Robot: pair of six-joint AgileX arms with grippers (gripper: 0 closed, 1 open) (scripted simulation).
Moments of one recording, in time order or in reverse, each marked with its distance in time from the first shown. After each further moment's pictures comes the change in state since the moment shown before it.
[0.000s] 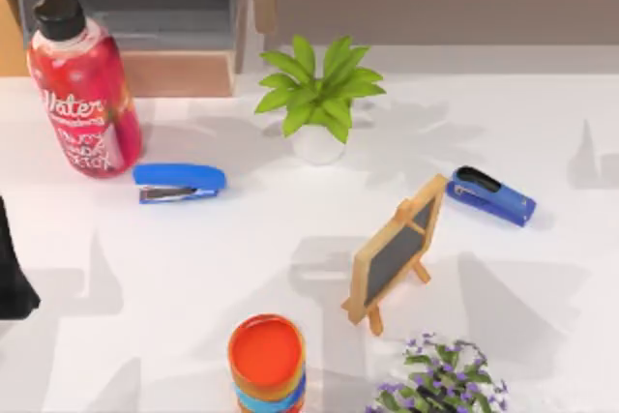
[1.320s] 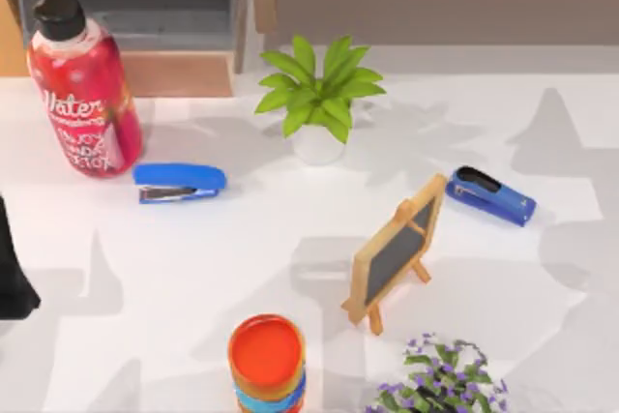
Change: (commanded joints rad) left arm 0.000 0.000 0.000 0.000 0.000 0.000; right arm -0.197 1.102 0.520 0.522 -0.181 0.008
